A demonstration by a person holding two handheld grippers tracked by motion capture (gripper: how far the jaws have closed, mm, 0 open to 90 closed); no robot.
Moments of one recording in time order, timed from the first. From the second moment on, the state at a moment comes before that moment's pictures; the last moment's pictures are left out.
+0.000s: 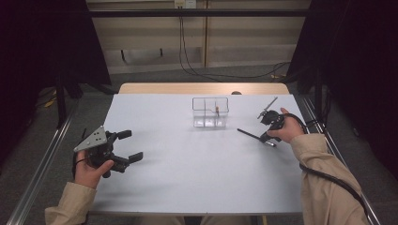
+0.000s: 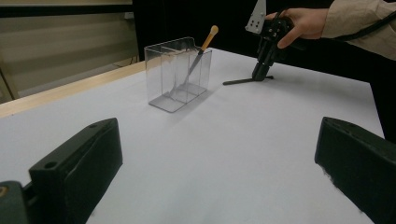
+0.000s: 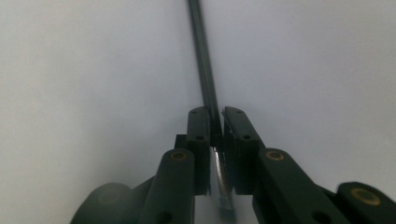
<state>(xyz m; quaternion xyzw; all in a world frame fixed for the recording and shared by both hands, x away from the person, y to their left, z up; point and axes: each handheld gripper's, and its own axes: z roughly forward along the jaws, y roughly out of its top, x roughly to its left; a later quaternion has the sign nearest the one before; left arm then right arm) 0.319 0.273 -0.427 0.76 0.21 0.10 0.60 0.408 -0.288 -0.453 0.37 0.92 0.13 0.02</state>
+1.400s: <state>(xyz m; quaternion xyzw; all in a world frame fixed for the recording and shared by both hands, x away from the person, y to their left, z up) 0.320 0.266 -0.427 0.77 0.21 0.10 0.60 0.385 -0.277 -0.431 0.36 0.92 0.15 -0.01</state>
